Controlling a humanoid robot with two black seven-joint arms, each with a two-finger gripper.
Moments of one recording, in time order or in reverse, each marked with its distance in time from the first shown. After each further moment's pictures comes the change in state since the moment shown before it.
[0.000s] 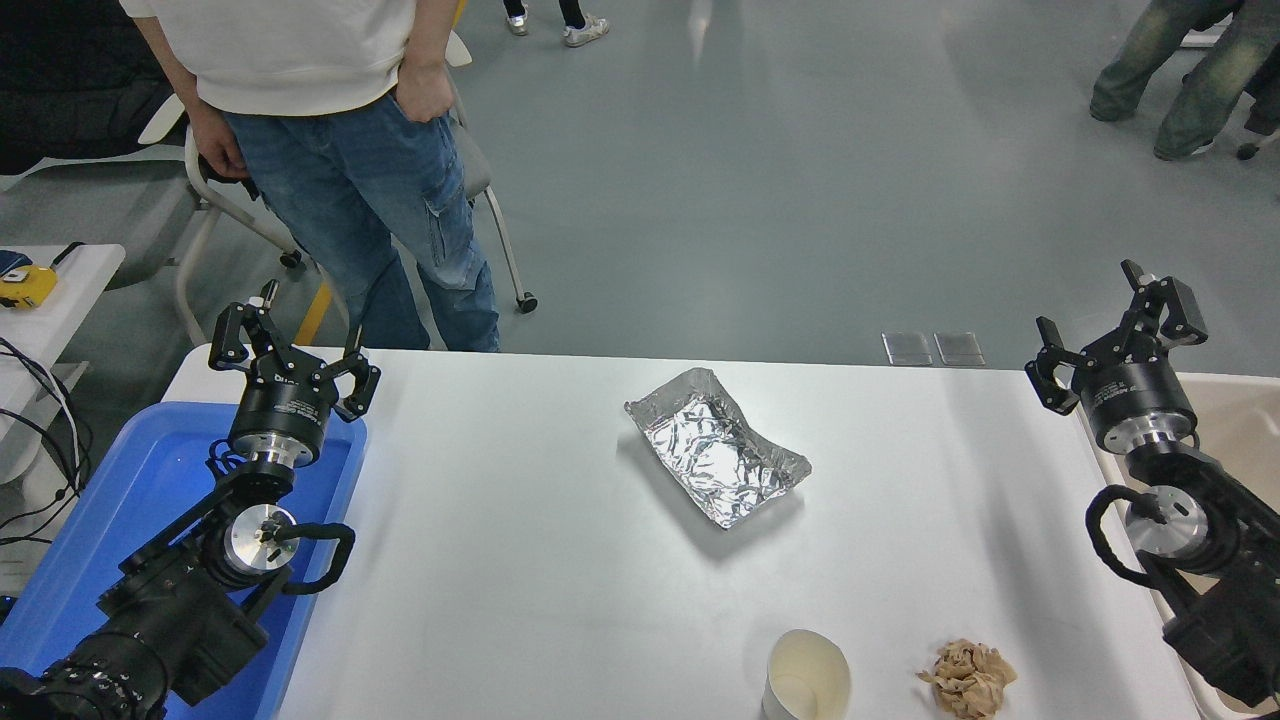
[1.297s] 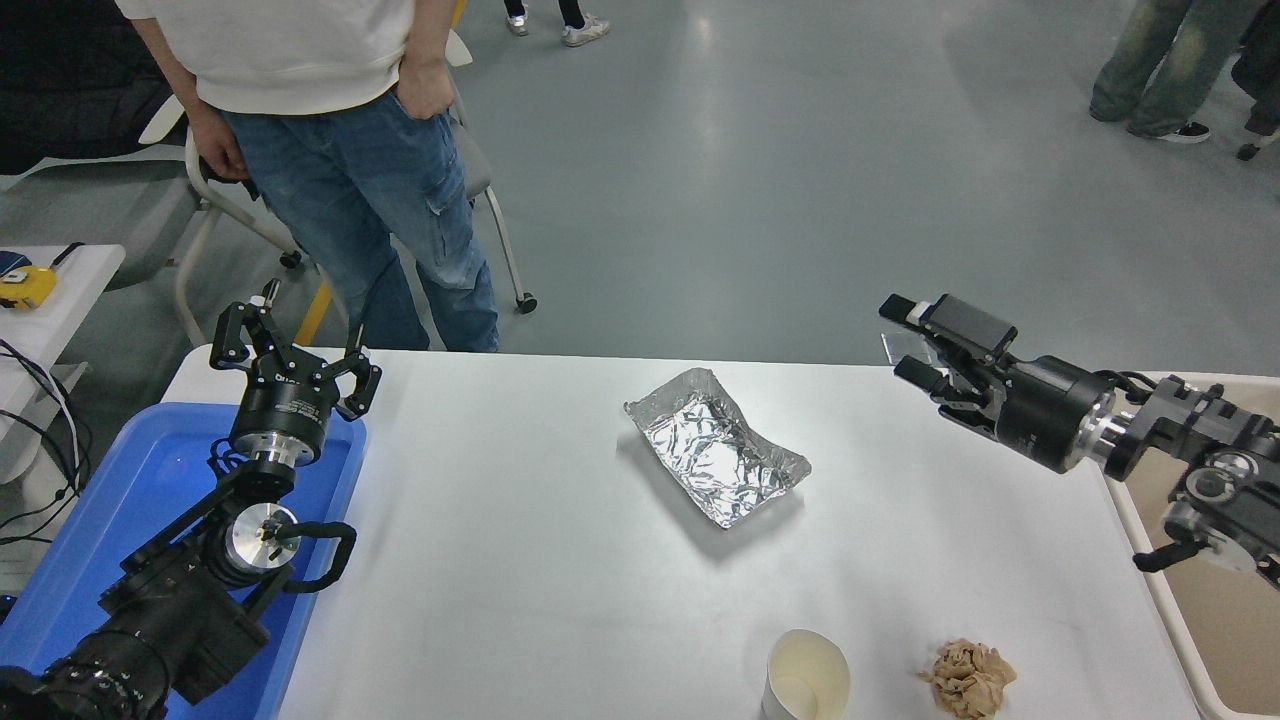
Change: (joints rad) left arm -0.001 -0.001 0.000 -0.001 0.000 0.000 0.000; right arm 0.028 -0.437 -0.427 0.830 -0.833 -0.040 -0.214
